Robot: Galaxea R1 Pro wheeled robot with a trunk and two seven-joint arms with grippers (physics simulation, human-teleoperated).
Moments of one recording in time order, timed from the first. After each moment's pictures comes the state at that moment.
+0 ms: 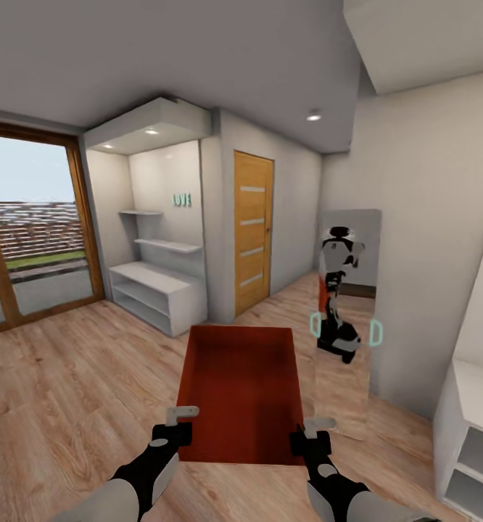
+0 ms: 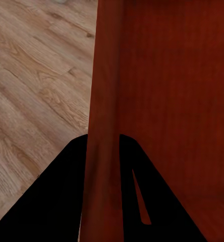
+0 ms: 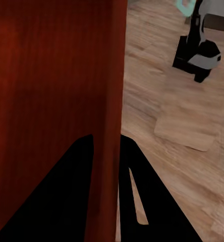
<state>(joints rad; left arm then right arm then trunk) -0.63 -0.12 0.02 -0.24 -0.03 -0.03 0.19 -0.64 0.12 0.22 -0.04 -0.09 -0.38 -0.20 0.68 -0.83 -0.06</state>
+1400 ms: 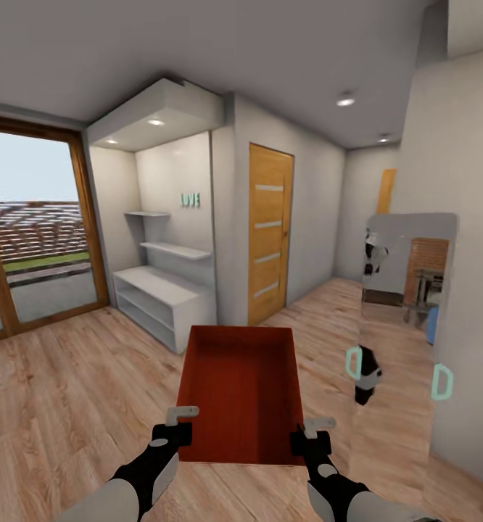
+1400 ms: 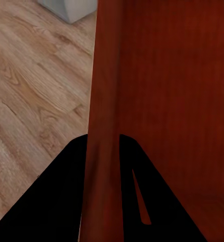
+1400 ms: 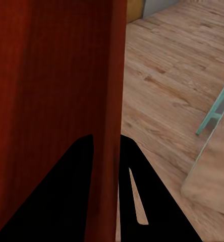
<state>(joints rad) -0.63 -0.12 0.02 -0.24 -0.03 -0.03 0.19 -0.64 0.11 0.21 -0.04 -0.09 -0.38 -0.20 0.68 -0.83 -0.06</state>
